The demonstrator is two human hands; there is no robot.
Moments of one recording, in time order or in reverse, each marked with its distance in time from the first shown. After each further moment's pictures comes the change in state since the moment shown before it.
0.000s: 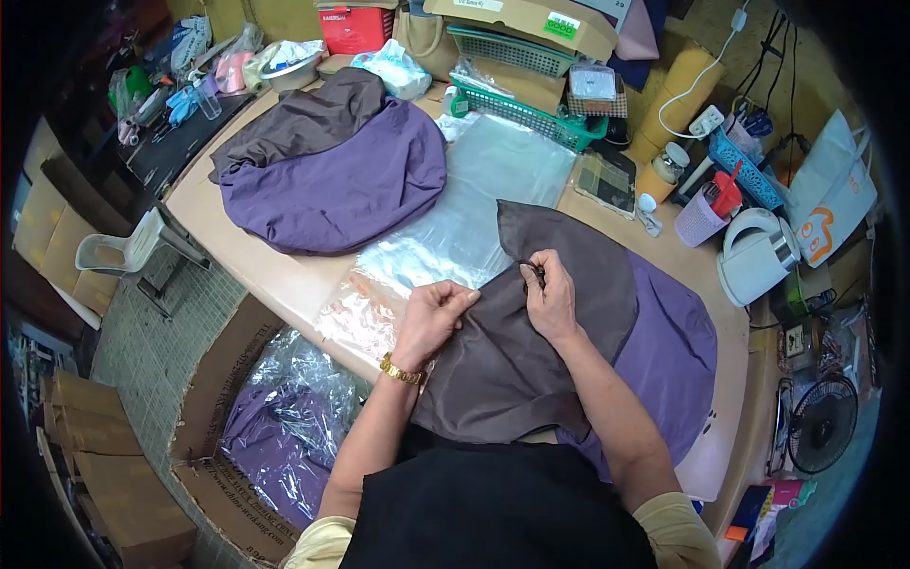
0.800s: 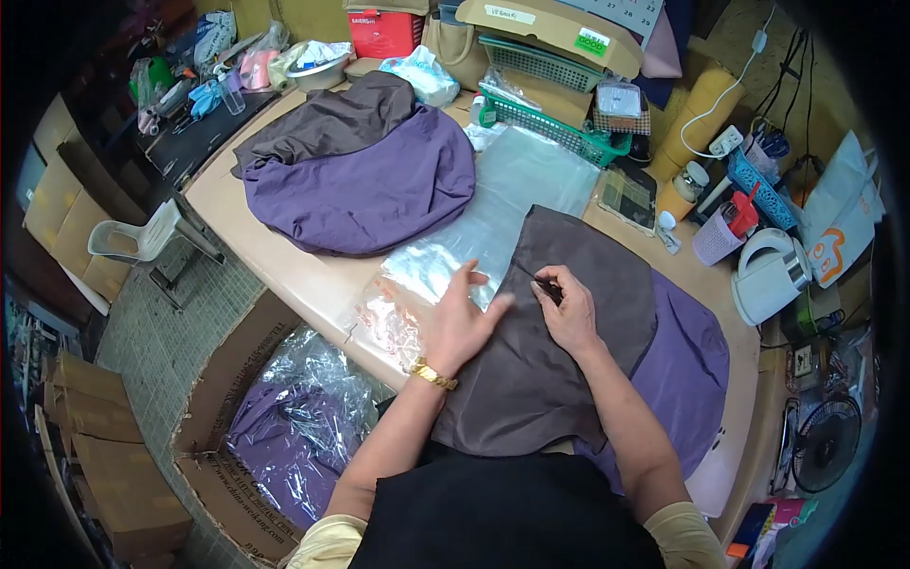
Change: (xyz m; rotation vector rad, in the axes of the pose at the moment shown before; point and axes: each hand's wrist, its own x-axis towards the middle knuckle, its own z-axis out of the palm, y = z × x) left_hand 0.000 0.000 0.011 0.492 0.333 0.376; right_hand 0.001 -0.010 -0.001 -0.050 -0.162 0.136
